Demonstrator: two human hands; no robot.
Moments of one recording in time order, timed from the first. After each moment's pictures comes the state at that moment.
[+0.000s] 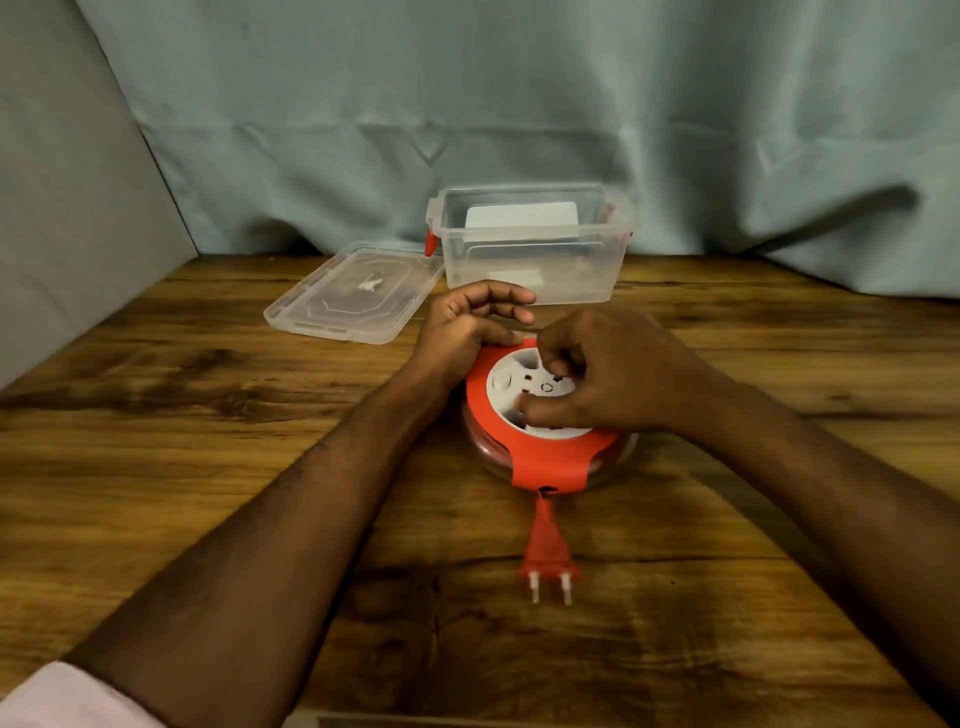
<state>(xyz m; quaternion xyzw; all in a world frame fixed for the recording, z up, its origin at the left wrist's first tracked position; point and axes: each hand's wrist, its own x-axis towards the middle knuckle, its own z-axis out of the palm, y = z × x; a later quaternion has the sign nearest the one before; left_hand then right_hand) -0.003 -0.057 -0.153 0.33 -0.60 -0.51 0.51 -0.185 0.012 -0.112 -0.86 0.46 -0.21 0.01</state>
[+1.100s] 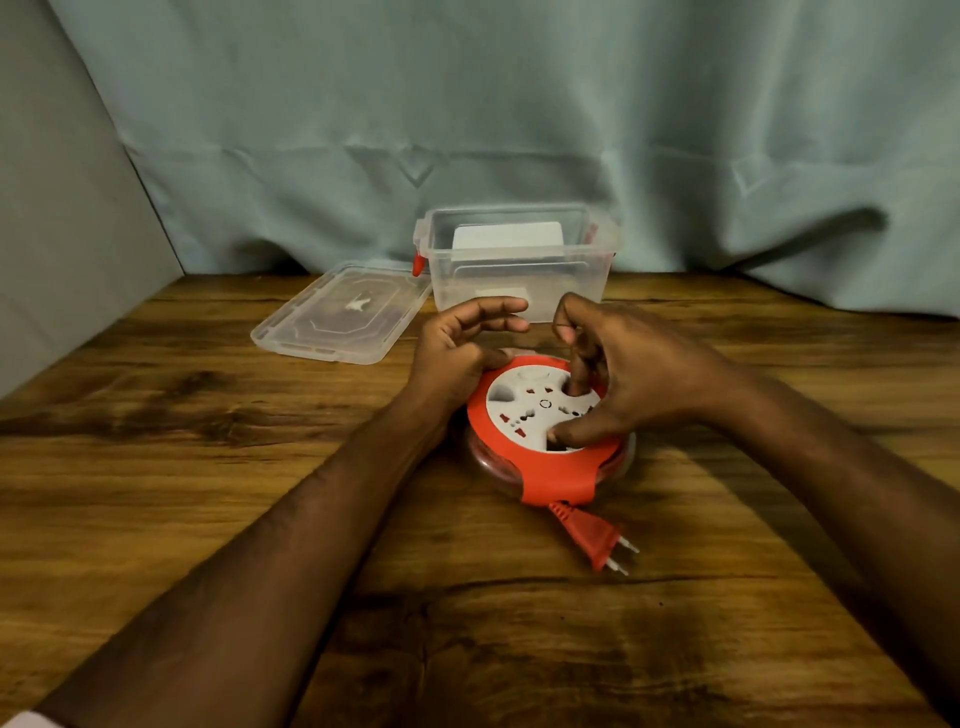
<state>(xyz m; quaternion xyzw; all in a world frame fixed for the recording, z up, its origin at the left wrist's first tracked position) -0.011 -0.050 -0.156 0.34 -0.59 -0.49 0.55 -0.210 0.004 -0.095 -0.84 0.51 -0.14 0.08</state>
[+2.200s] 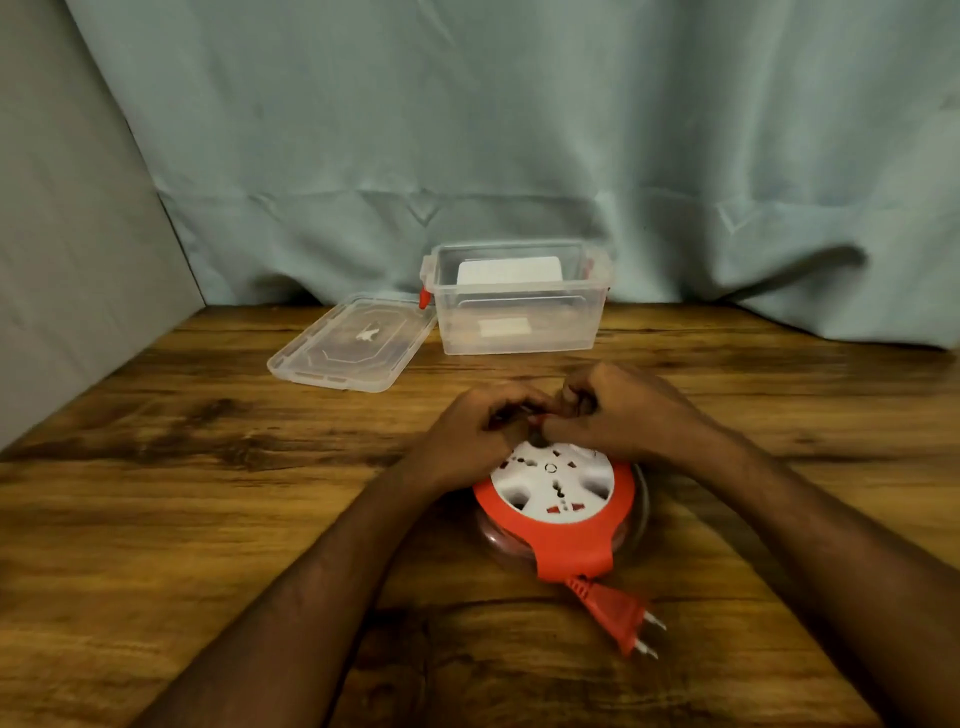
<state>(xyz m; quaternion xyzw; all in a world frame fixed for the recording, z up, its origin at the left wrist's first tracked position) -0.007 -0.013 -0.157 0.37 -0.80 -0.34 0.33 -0.208 -0.001 -0.117 -0.77 0.61 -0.17 0.09</state>
